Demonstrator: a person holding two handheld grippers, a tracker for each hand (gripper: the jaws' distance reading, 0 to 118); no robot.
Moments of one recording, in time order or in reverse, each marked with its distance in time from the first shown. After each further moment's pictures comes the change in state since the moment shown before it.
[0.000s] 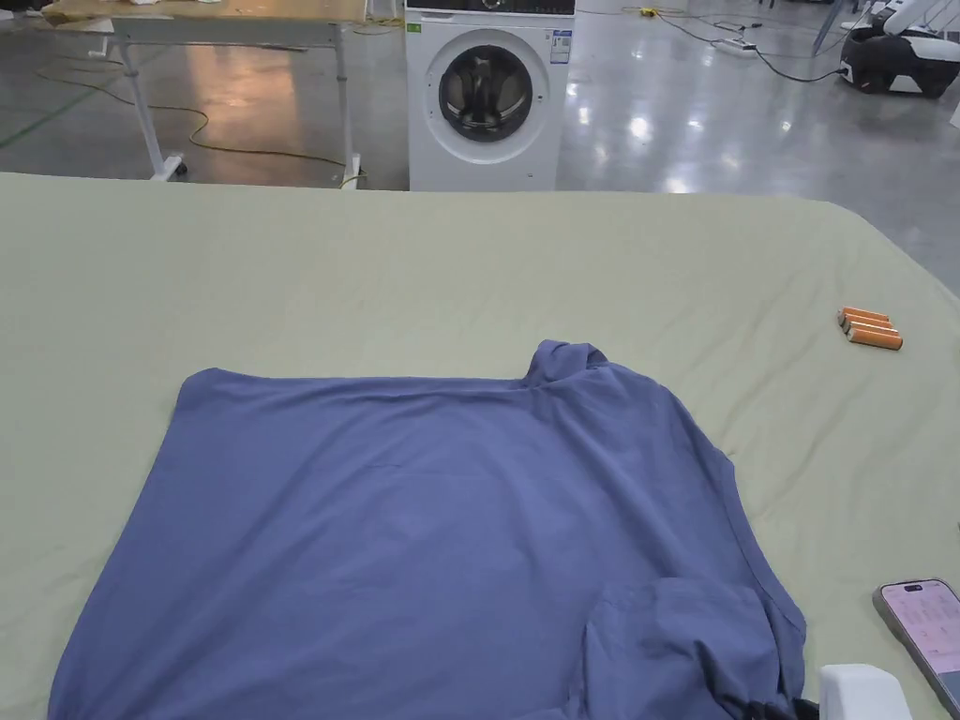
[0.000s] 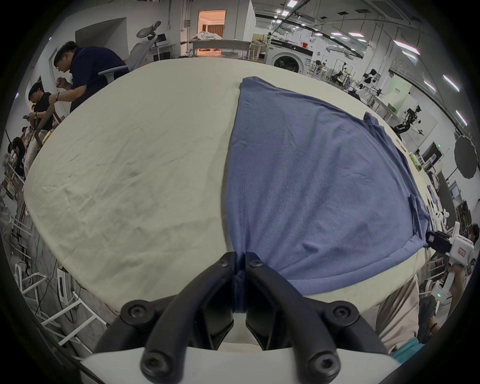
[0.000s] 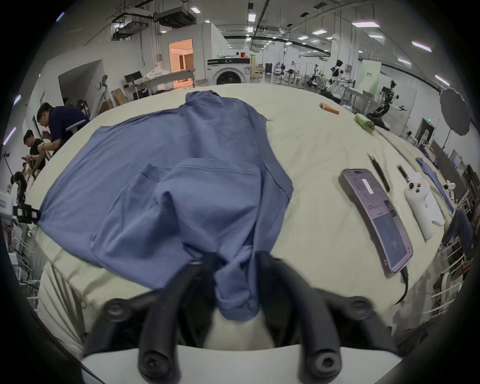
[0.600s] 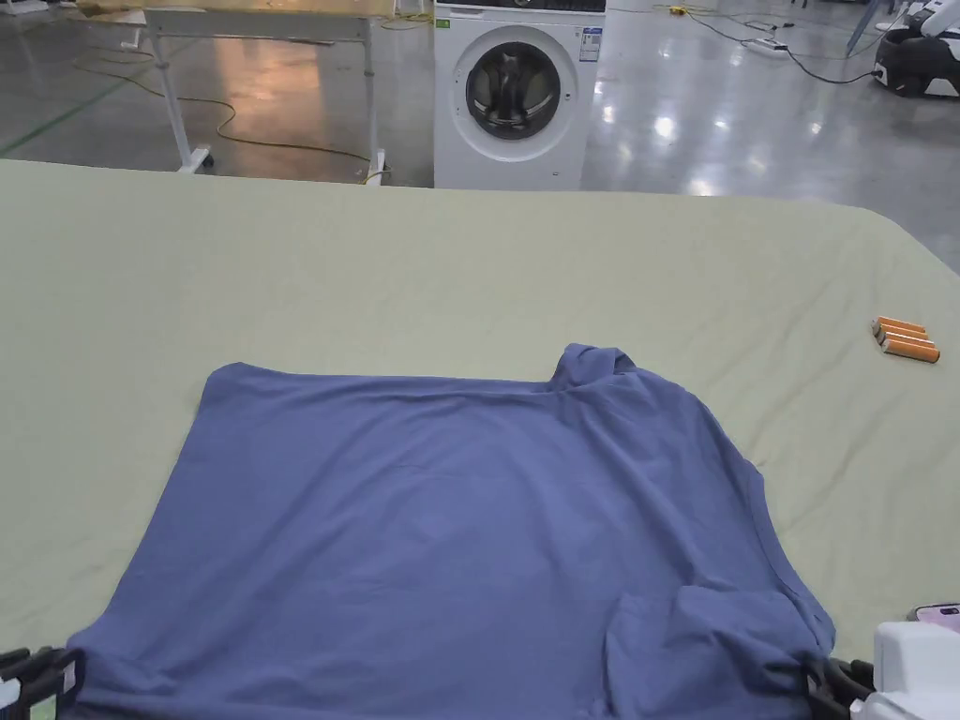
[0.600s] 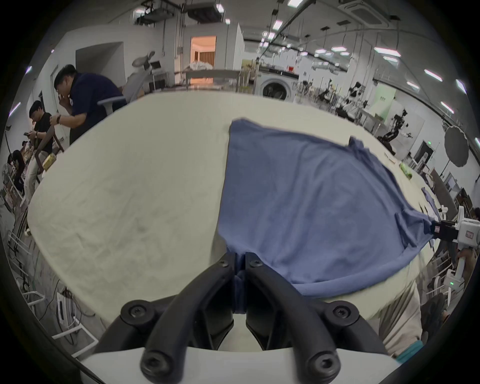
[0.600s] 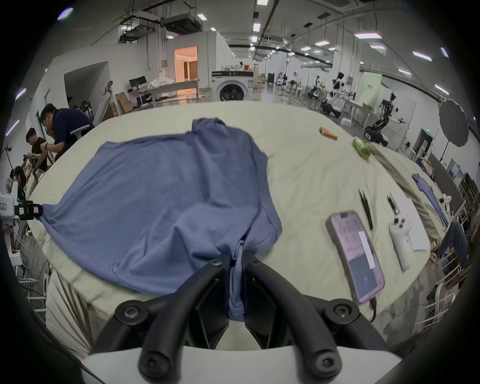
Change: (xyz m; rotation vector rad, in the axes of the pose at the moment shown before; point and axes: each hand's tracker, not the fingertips) left arm 0.007 0.031 0.030 0.211 -0.025 -0.063; right arm -0.014 0.057 0.041 0.072 -0.023 0.037
